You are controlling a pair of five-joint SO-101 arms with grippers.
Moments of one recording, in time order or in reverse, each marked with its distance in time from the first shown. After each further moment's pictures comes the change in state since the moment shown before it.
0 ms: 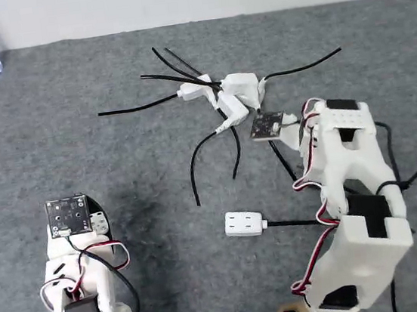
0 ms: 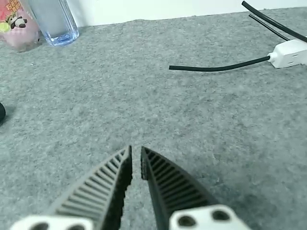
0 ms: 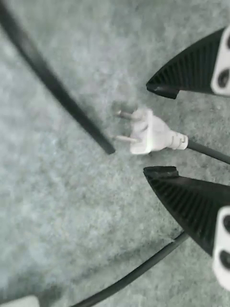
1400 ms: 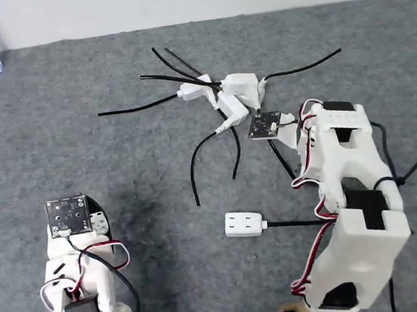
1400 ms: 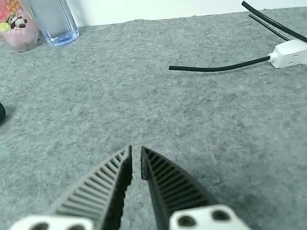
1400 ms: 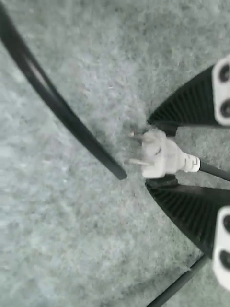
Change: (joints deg) left arm 0.0 0.0 0.0 0.0 0.0; right arm -0.2 3.7 -0.8 -4.9 -0.1
